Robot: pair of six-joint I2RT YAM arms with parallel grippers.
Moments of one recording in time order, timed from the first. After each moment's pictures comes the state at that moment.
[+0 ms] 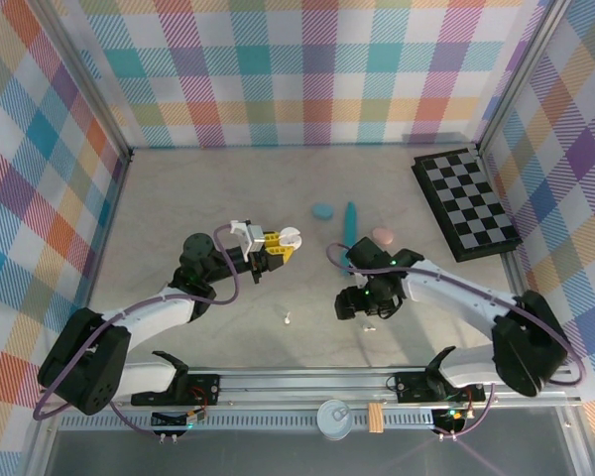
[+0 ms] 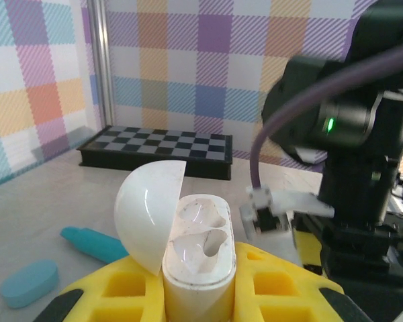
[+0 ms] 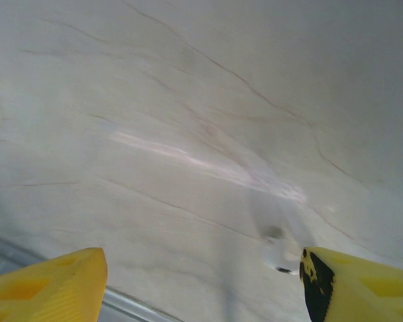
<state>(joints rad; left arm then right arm) -0.46 1.26 0.45 0.84 0.77 -0.05 0.72 1.29 0.82 -0.82 -0.21 0.47</state>
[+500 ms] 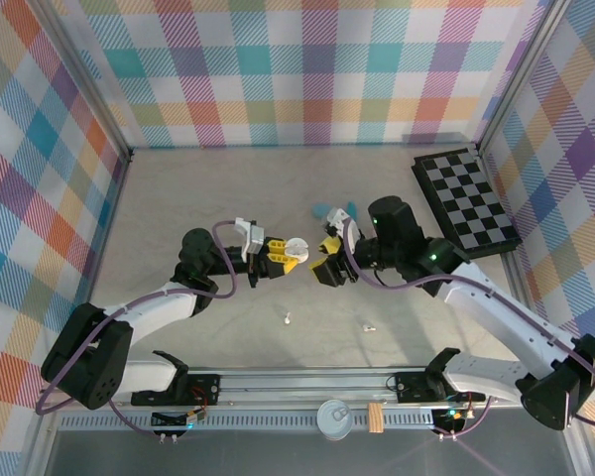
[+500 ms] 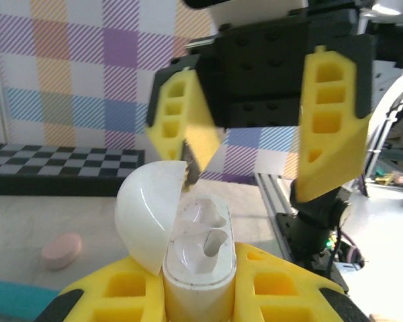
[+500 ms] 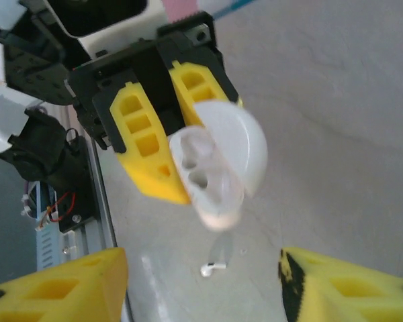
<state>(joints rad) -0.47 1.29 0.51 0.95 1.06 -0.23 0.72 1.13 1.07 -0.53 -0.54 -0.09</state>
